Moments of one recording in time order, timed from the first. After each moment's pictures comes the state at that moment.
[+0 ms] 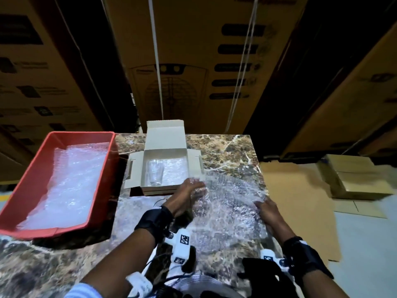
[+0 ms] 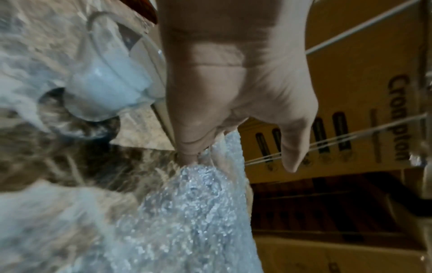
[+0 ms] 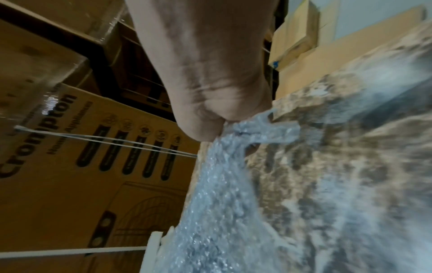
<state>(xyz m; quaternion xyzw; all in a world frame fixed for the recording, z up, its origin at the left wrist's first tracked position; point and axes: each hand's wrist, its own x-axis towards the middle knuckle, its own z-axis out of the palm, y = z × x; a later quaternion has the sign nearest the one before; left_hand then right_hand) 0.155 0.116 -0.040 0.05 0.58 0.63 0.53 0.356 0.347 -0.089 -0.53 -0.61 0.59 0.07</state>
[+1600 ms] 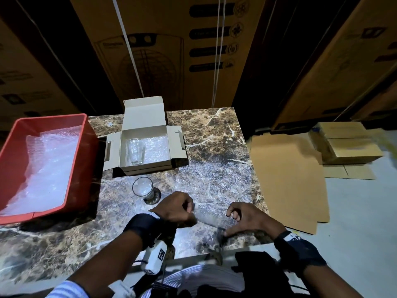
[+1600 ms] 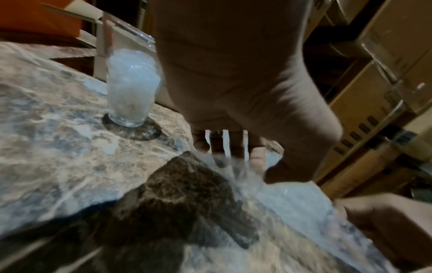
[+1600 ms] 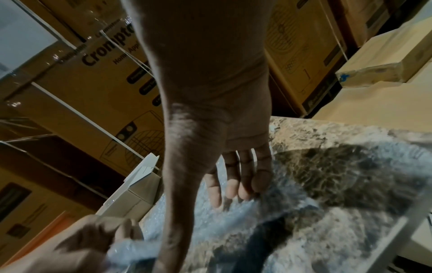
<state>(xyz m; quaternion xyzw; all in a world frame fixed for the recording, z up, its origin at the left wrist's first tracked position) 0.227 0.094 -0.088 0.42 0.79 0.21 0.39 0.441 0.314 -0.100 -0.23 -0.84 0.44 -0.21</state>
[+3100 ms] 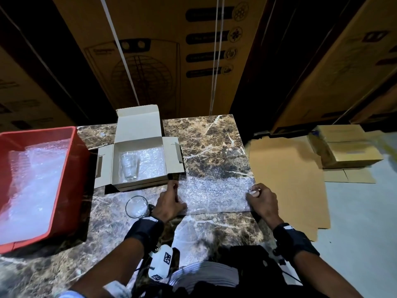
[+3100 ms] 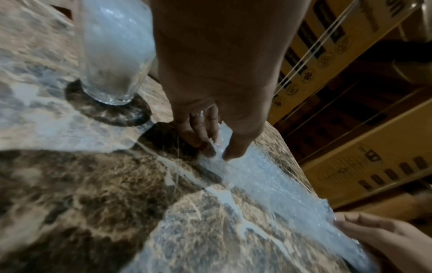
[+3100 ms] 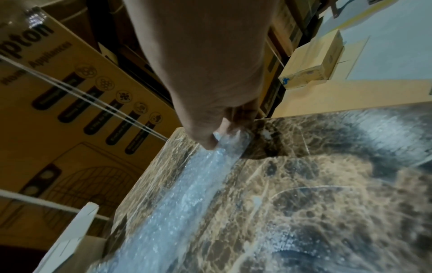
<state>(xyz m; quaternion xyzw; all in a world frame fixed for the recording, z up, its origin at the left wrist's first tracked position) 0.183 0.129 -0.113 0.25 0.86 0.31 0.32 0.399 0.383 -0.123 -0.49 -0.79 0.36 0.09</state>
